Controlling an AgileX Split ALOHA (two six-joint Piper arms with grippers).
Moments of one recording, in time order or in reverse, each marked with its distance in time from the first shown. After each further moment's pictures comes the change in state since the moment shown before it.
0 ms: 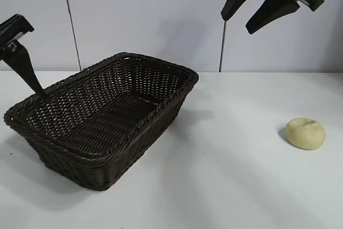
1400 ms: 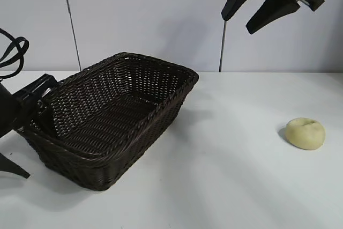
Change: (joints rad) left arm 0.000 0.314 0.000 -0.083 -0.217 -0.001; right arm 0.000 0.000 0.000 -0.004 -0.001 0.000
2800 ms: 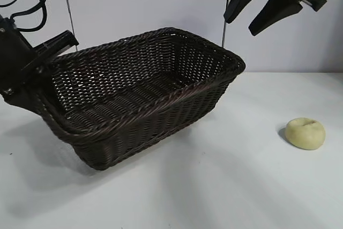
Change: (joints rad) left arm 0.025 0.004 -0.271 0.026 0.327 0.322; right arm 0.000 0.000 0.000 -0.022 0.008 0.000
